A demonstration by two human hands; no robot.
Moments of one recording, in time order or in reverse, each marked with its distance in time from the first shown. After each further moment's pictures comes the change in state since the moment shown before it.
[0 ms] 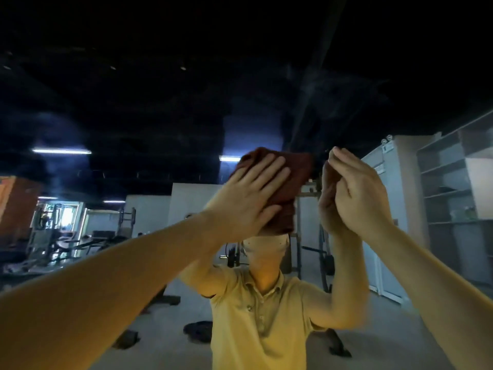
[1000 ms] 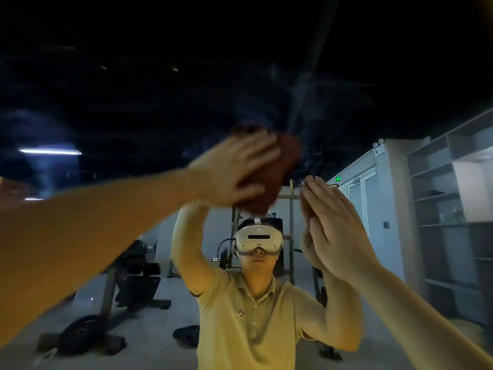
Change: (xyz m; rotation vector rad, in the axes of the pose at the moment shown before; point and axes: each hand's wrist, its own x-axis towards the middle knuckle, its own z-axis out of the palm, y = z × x) left_hand 0.058 -0.051 -0.015 0.056 -0.068 0.151; right_hand -0.052 0.012 0.012 -0.035 -0.167 -0.206
